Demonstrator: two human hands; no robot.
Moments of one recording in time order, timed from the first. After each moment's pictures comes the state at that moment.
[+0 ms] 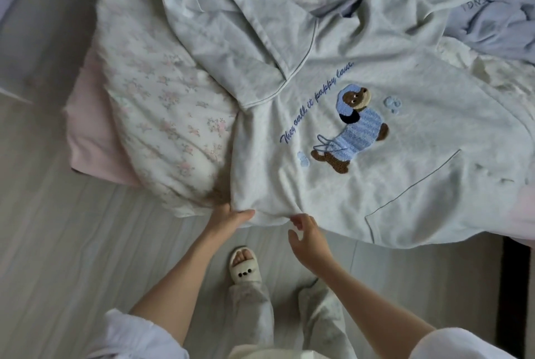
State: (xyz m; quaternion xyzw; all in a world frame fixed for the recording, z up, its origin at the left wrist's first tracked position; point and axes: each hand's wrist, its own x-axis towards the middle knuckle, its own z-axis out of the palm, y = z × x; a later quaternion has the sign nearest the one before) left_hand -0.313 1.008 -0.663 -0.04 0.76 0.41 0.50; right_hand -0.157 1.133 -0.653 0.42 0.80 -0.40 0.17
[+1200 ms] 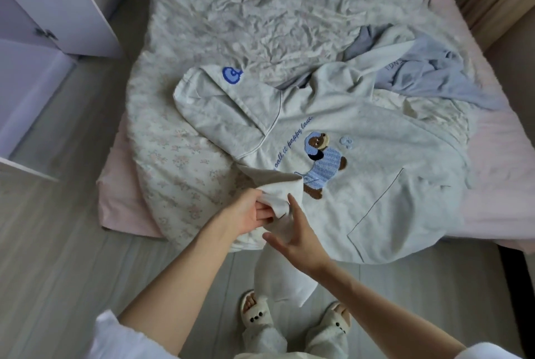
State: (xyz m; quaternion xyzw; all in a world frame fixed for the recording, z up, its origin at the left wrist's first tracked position) left_hand -0.335 1.084 -0.483 -0.12 0.59 0.51 0.61; right_hand -0.187 1.128 -0.507 0.36 0.75 -0.56 0.03
